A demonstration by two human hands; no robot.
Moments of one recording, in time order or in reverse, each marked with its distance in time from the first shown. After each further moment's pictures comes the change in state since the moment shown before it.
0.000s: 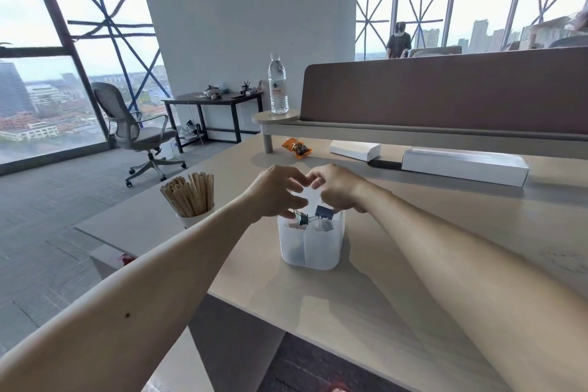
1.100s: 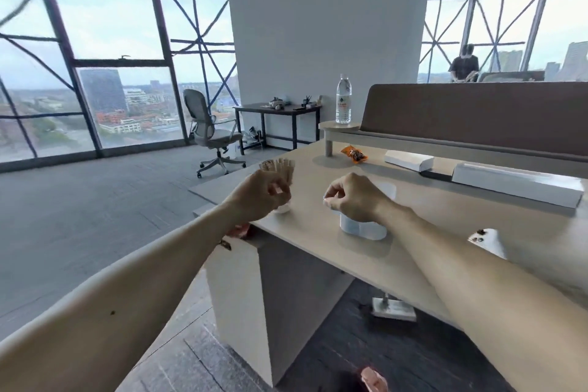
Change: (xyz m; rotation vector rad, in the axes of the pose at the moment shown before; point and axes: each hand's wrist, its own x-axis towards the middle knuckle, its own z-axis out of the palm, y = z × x) left_hand -0.197 -0.030 -0.074 0.605 0.364 0.153; right_hand -0.119 -0.086 0.056 -0.166 0.037 -0.334
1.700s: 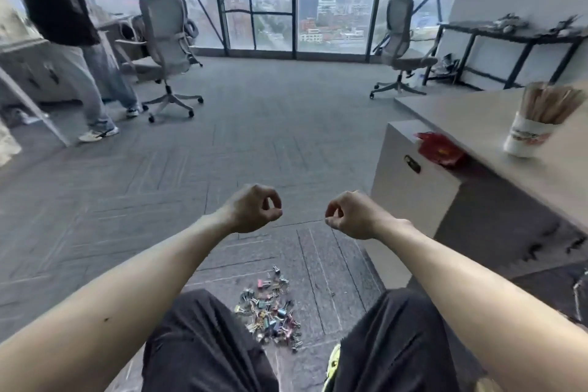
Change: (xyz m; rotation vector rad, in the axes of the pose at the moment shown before) left_hand -0.356 -0.199 -0.064 0.182 0.030 -0.711; right_hand -0.041 -0.221 0.294 -0.047 -0.626 -0.471
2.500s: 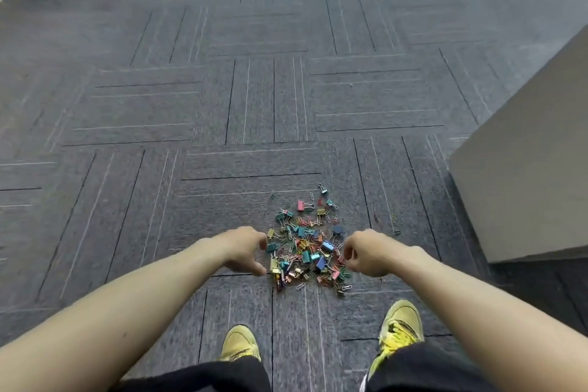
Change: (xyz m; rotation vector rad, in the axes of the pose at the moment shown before) left_hand 0.013 -0.311 0.273 0.177 -0.826 -0.386; right_hand 0.181 0.074 0.353 -0.123 -0.744 0.029
